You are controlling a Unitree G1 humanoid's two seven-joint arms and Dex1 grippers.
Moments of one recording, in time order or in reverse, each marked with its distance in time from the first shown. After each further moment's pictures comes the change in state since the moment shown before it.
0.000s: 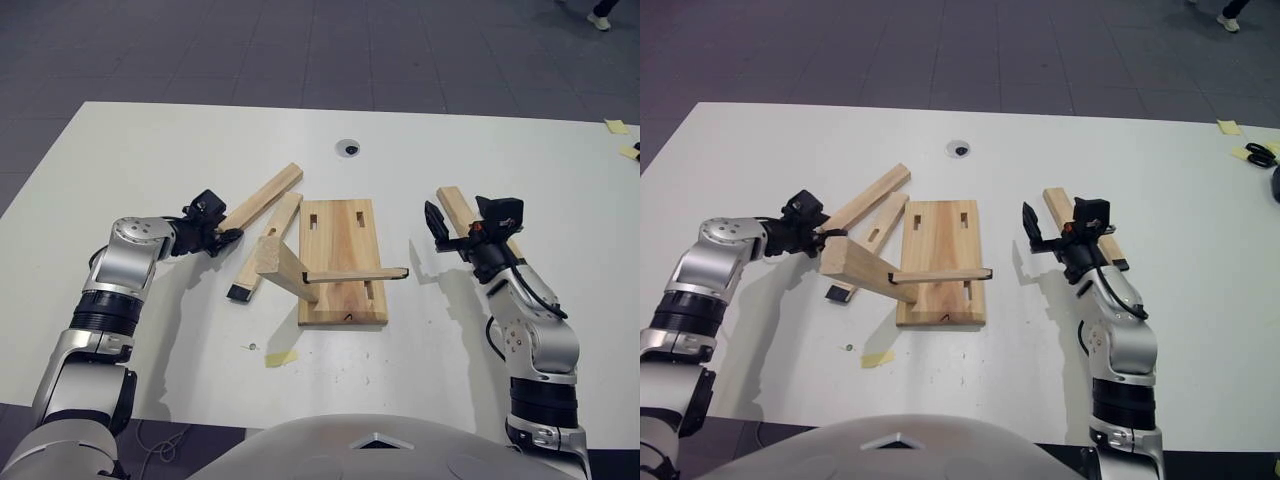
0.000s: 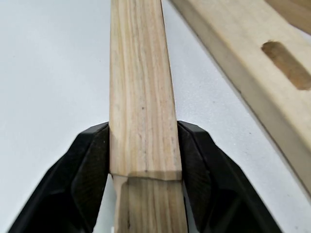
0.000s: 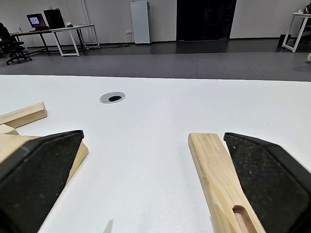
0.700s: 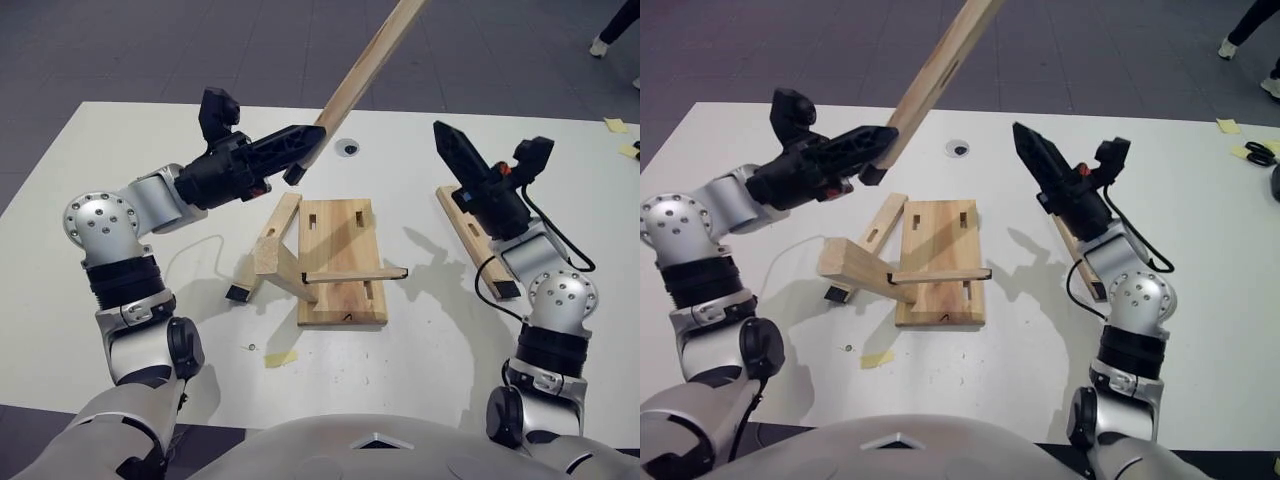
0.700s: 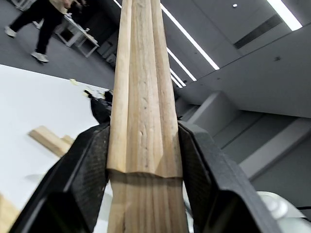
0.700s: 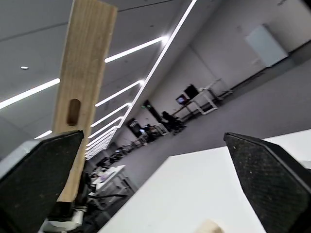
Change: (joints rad) left arm -0.207 -0.363 0.563 -0.261 -1.342 0.927 0.283; right arm -0.322 0.002 -0.183 0.116 0.889 0.350 0.308
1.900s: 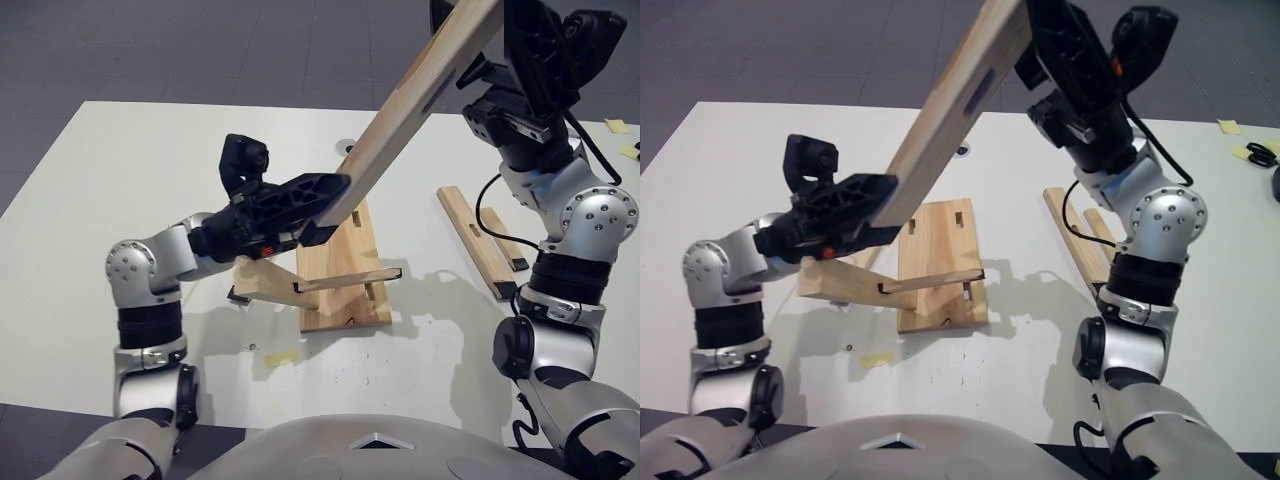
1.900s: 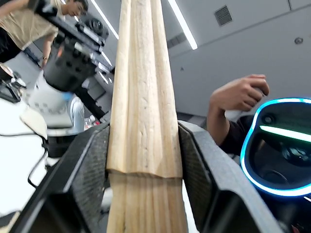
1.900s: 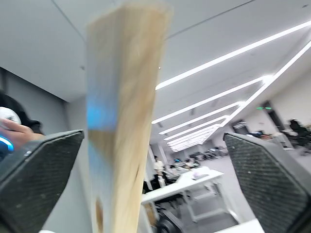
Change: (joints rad) left arm 0.176 0.068 -0.243 -0.105 -0.548 -0.045 0.101; right arm -0.361 -0.066 0.027 0.145 0.251 0.141 0.228
